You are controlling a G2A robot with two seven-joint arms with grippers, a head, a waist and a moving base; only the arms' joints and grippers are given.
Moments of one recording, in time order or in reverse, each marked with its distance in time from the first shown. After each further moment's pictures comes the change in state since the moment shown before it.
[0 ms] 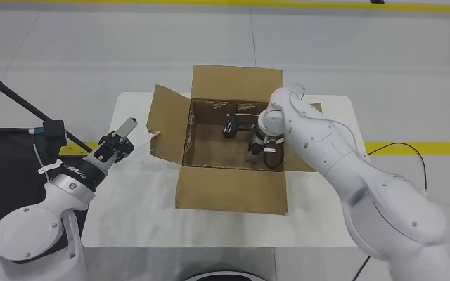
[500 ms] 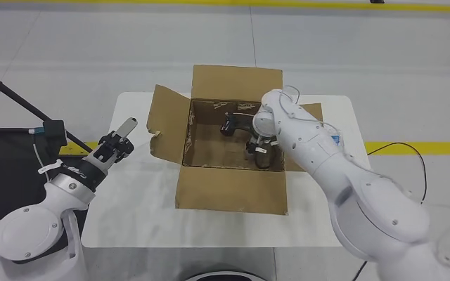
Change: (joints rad) left arm 0.000 0.000 0.000 0.000 0.000 0.000 0.000; right arm -0.001 -0.084 0.003 0.109 -0.025 0.100 0.040
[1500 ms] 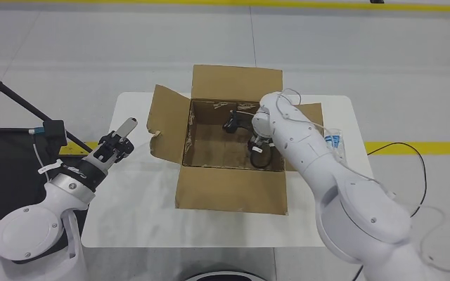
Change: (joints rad) left arm 0.000 0.000 0.000 0.000 0.000 0.000 0.000; right arm -0.007 -0.095 0.032 0.189 -0.042 0.065 -0.039
